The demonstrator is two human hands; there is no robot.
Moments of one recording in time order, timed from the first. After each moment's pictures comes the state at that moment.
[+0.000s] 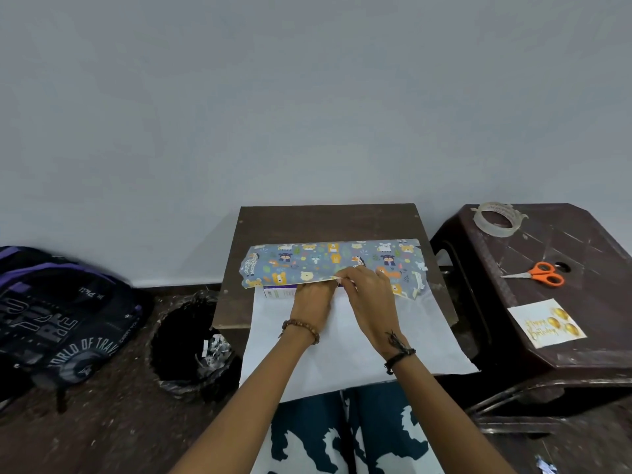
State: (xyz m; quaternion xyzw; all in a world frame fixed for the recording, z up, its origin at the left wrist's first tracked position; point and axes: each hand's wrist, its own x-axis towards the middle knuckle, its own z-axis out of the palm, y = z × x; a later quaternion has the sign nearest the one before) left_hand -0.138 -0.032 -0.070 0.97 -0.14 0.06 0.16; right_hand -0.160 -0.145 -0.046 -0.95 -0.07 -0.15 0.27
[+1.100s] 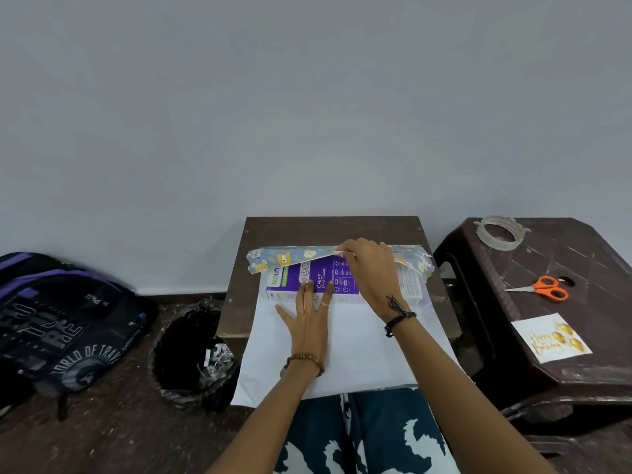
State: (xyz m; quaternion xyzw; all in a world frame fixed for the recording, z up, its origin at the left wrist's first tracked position) left_hand -0.155 -0.032 -0.115 0.99 -0.01 0.04 0.14; right_hand -0.114 -0.147 0.004 -0.97 -0.07 -0.03 0.23
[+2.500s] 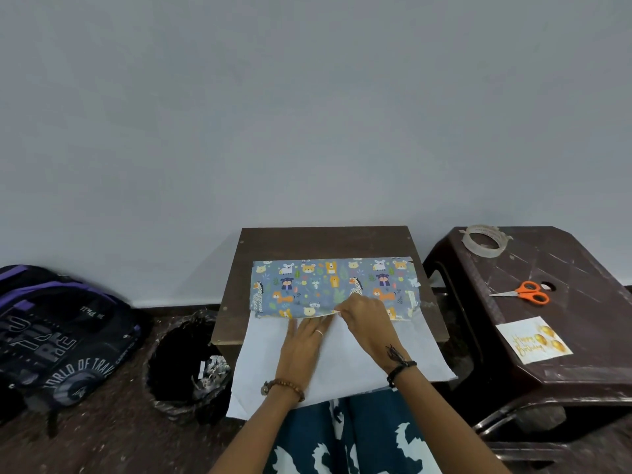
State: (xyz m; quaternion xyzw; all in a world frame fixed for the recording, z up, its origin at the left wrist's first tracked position) left_hand -0.184 -0.013 -0.113 0.96 -0.18 0.09 0.18; right_hand -0.156 -0.164 -0.058 -0.97 -0.13 -0.03 0.18
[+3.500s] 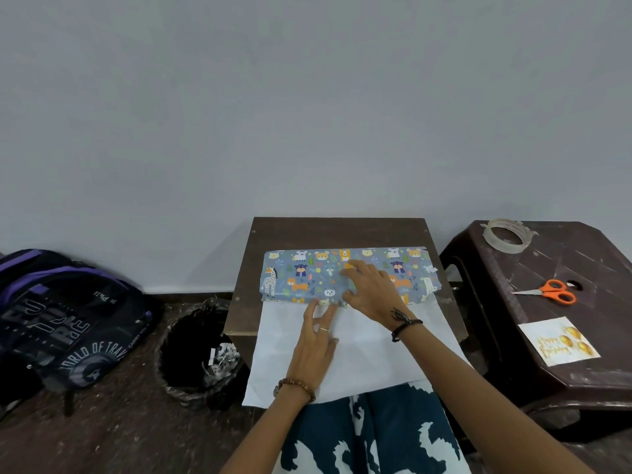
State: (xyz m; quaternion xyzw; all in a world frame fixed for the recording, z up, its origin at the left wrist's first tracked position) left_hand -0.197 -0.010 -0.115 0.92 -0.09 0.04 0.37; right_hand -0.111 -0.157 -0.055 -0.98 -0.18 0.01 0.12
